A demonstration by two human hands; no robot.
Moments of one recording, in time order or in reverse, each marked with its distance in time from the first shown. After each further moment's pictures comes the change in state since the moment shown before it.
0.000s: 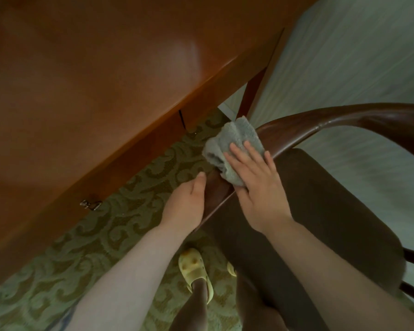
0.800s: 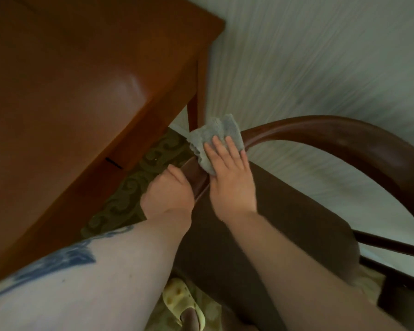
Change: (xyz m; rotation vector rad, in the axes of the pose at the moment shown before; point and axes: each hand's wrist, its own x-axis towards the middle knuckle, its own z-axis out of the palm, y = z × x) left_hand 0.063 0.082 0.074 0.527 0.486 0.077; right_hand 0.032 0.050 -0.042 -0.089 0.201 0.371
